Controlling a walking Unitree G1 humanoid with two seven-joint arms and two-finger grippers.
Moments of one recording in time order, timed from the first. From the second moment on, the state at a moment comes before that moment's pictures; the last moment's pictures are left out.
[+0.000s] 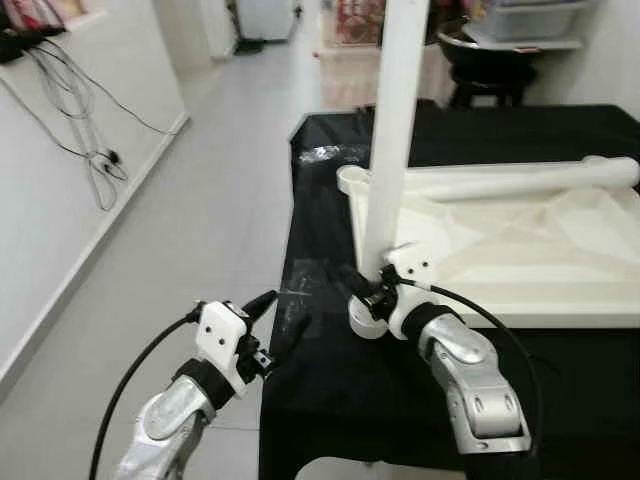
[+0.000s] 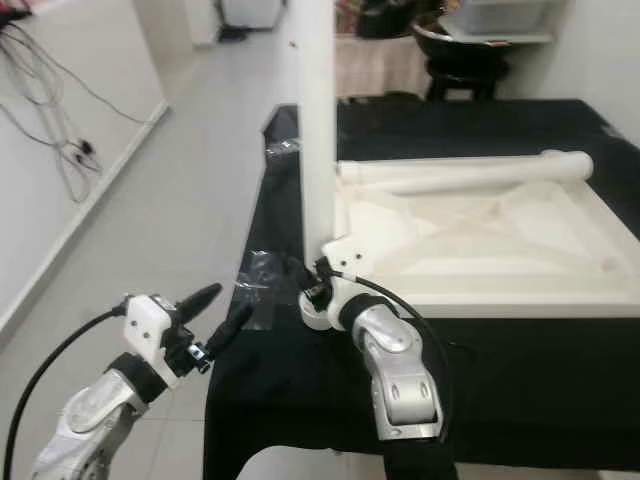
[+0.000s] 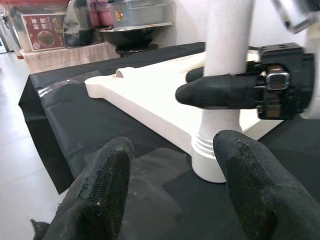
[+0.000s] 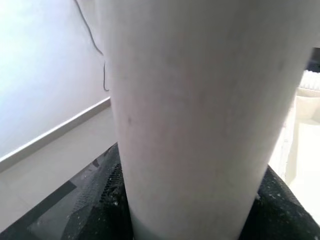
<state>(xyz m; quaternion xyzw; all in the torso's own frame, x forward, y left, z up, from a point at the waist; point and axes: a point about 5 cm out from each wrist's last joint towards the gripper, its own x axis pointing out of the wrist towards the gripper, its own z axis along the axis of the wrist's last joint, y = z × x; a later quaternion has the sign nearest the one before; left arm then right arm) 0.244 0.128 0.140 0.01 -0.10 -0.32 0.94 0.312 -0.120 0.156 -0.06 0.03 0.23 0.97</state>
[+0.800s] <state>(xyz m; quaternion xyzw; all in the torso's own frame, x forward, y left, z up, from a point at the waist) 0.246 0.120 0.139 0.00 -0.11 -0.32 0.94 0.353 -0.138 0.196 -0.12 0.06 0.54 0.83</state>
